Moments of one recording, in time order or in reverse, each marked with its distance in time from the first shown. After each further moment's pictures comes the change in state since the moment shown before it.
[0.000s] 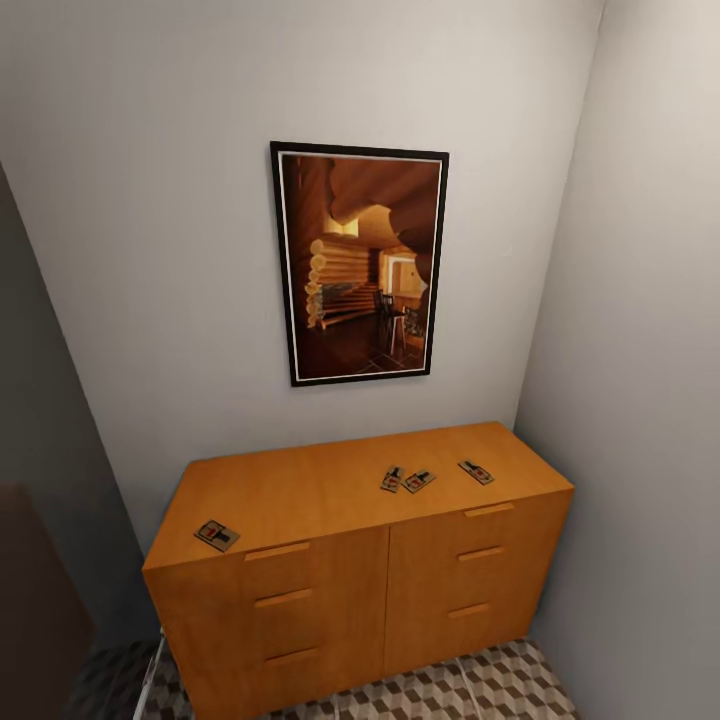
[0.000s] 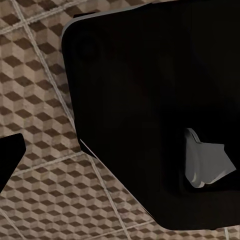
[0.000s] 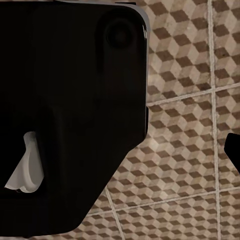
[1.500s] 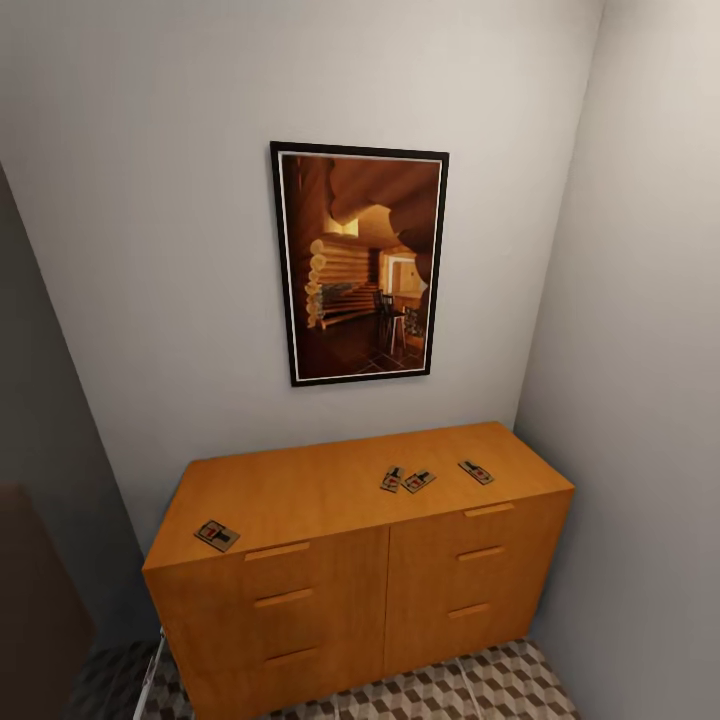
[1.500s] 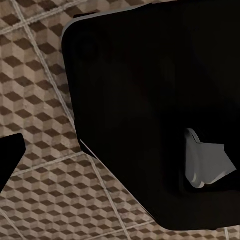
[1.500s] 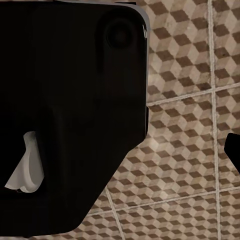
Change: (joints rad) left arm 0.000 0.000 0.000 0.000 0.000 -0.001 0.000; right arm 0.000 0.000 0.000 0.000 0.000 0.001 0.000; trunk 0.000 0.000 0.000
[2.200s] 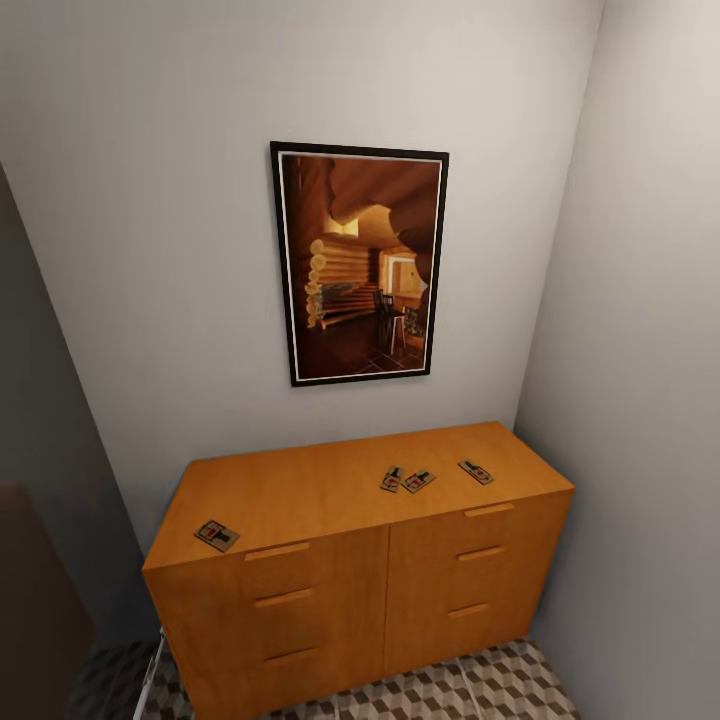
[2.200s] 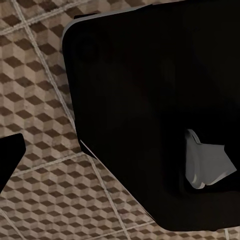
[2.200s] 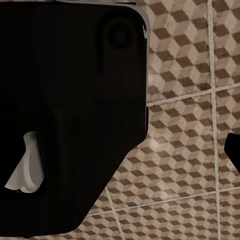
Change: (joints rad) left arm -0.001 -0.001 0.001 0.000 0.000 -0.001 0.002; right arm 0.000 0.000 0.000 0.000 -0.001 -0.001 0.000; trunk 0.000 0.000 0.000
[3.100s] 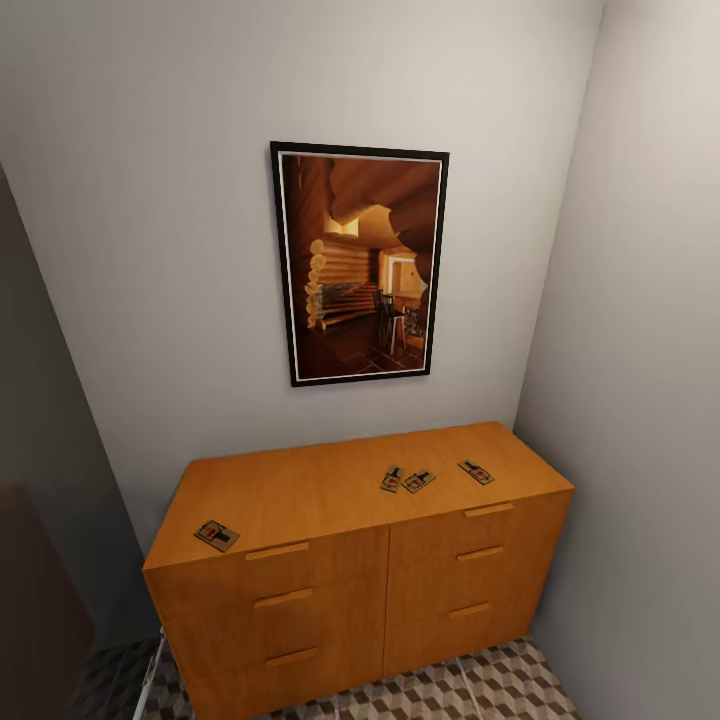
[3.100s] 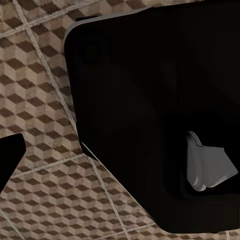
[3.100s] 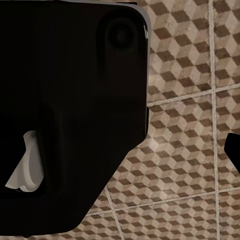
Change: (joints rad) left arm 0.000 0.002 -0.001 -0.006 0.001 0.000 0.001; right arm 0.000 0.001 0.001 0.000 0.007 0.001 0.000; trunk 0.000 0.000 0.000
